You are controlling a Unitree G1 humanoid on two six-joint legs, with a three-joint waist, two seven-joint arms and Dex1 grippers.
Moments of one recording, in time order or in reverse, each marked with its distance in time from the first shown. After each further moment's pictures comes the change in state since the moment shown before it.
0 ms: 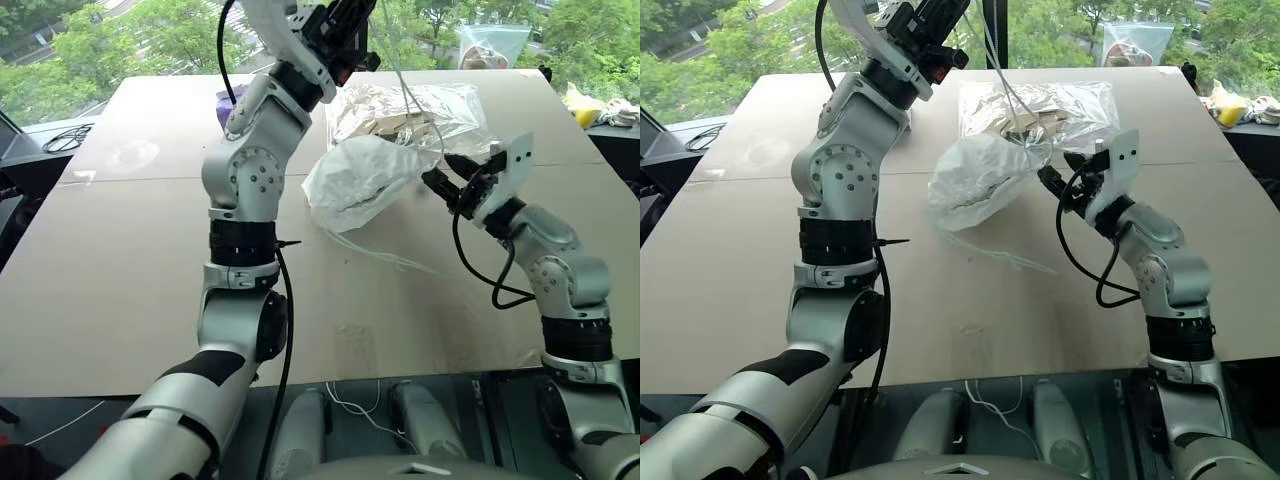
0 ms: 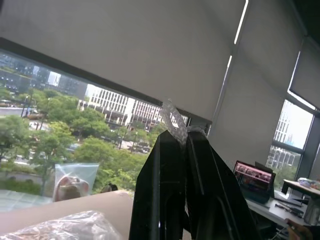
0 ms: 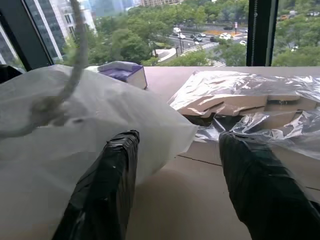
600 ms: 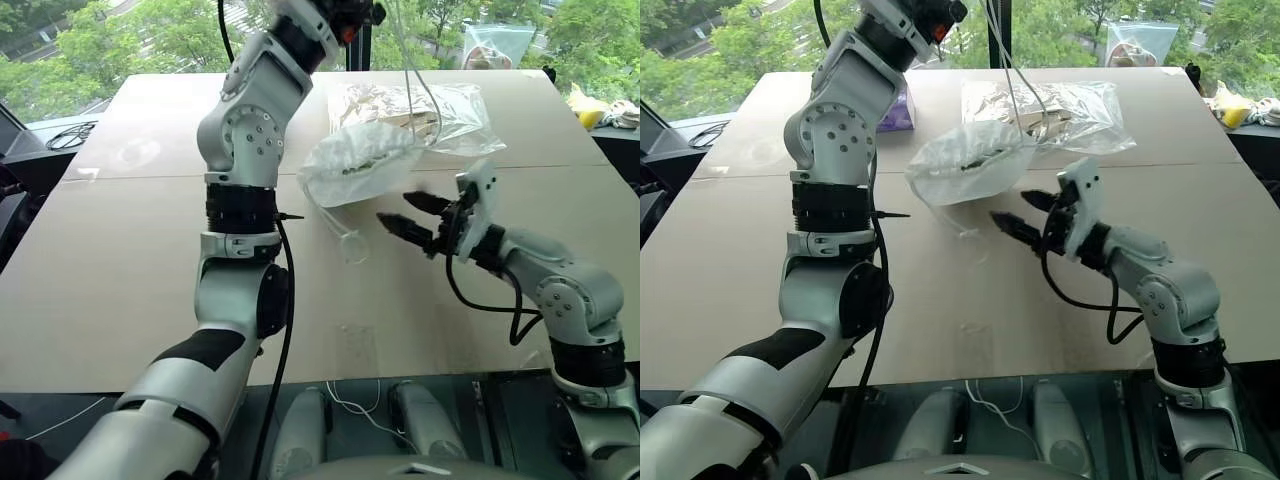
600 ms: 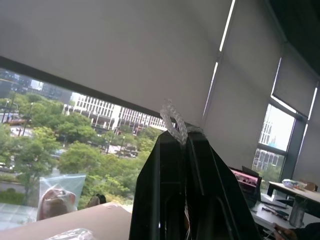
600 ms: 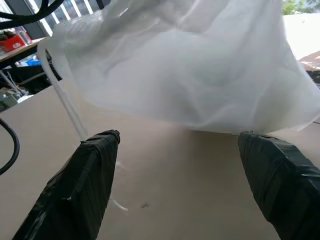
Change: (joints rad) left arm -0.178 -0.004 0.056 0.181 -0.001 -0.020 -0.067; right arm 0.066 0.004 0.108 -0.242 0.173 0.284 0.065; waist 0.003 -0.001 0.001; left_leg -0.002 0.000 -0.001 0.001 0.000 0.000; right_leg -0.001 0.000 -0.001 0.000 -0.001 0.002
